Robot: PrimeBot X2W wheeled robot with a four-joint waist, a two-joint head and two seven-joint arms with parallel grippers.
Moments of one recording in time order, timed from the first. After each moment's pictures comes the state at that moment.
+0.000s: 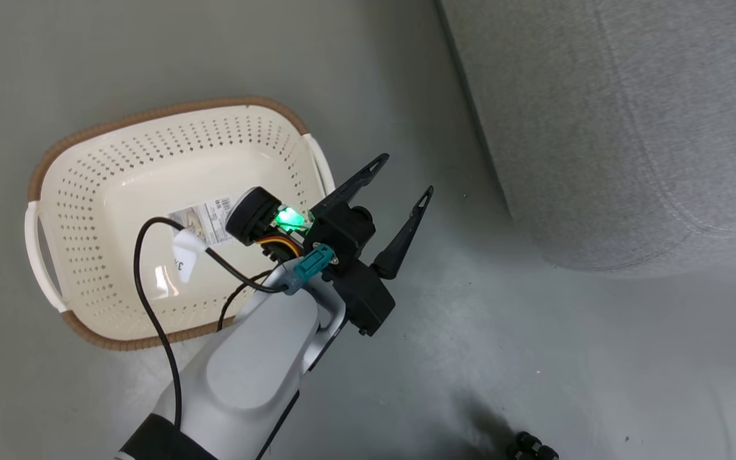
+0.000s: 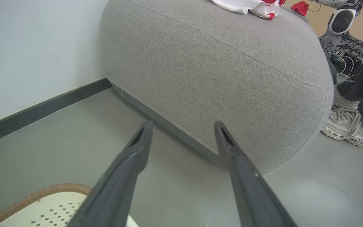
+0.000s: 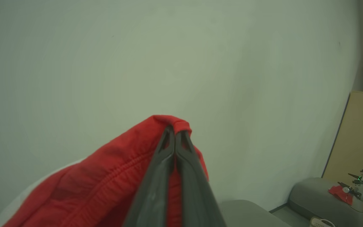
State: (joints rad) left arm -0.77 0.05 -0.78 0.63 -0.36 -0.07 -0.25; right arm -1.25 -0.79 0.03 0.63 0.44 0.03 -0.26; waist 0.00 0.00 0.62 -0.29
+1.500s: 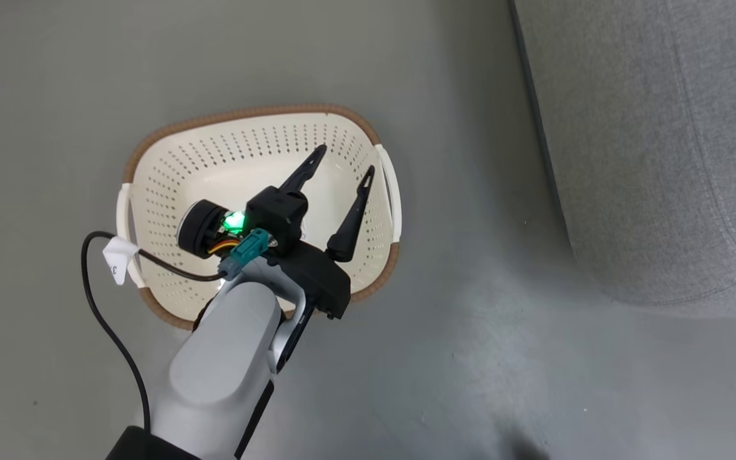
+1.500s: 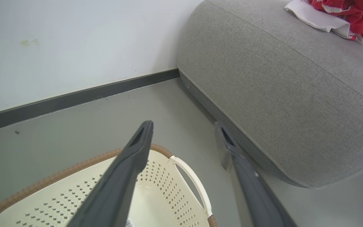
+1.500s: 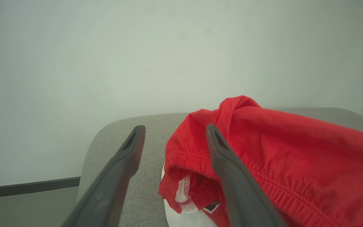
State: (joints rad) left arm -0.73 0.05 -0.61 0.67 -0.41 -0.06 -0.25; right arm -0.98 -0.53 0.10 0.76 0.42 0.09 -0.26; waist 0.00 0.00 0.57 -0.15
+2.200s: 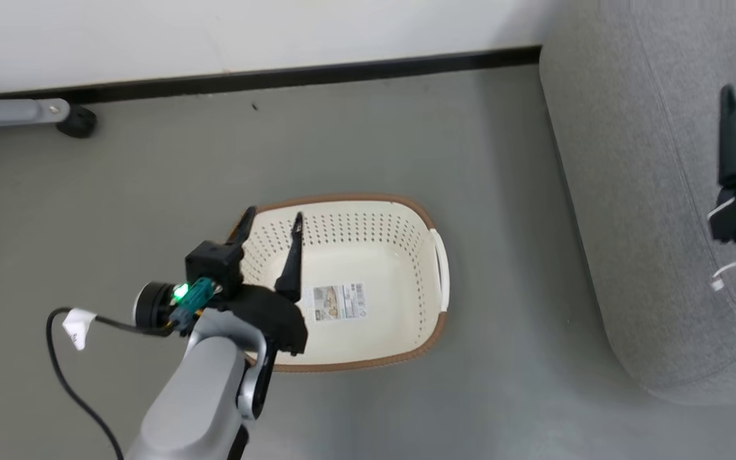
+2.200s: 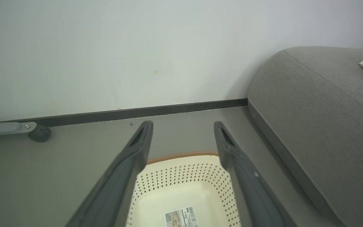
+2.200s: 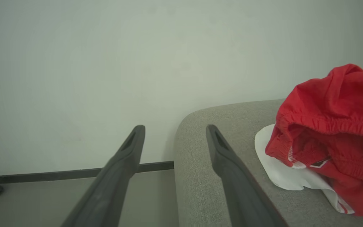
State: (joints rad) left arm -0.58 0.05 -0.45 0.70 -0.44 0.02 -0.25; right arm -0.70 -0.39 0.14 0.67 0.43 0.12 -0.26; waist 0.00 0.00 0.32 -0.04
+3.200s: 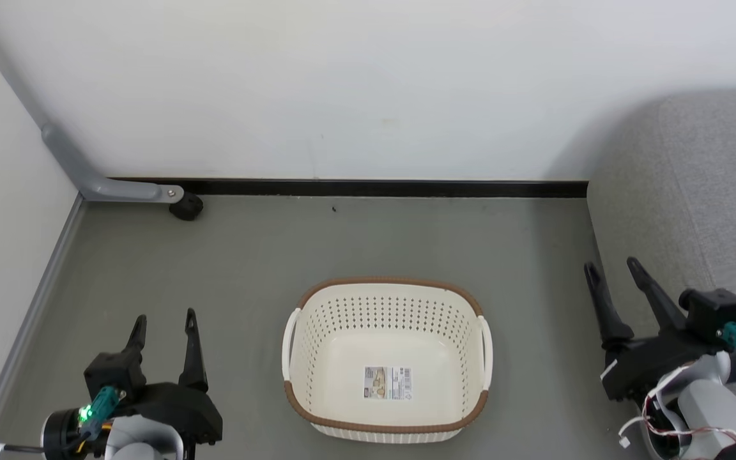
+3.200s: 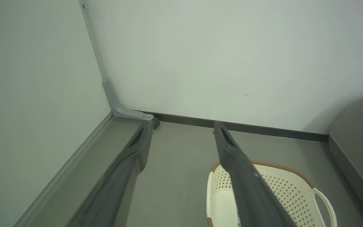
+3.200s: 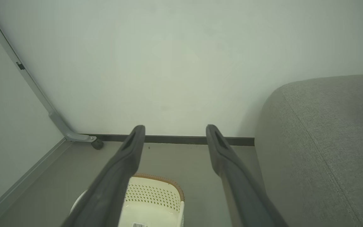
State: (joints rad) left arm -0.27 0.16 -0.22 0.58 -0.42 0.10 -0.25; right arm -0.36 -0.21 0.26 0.59 0.41 0.12 -0.26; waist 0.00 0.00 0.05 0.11
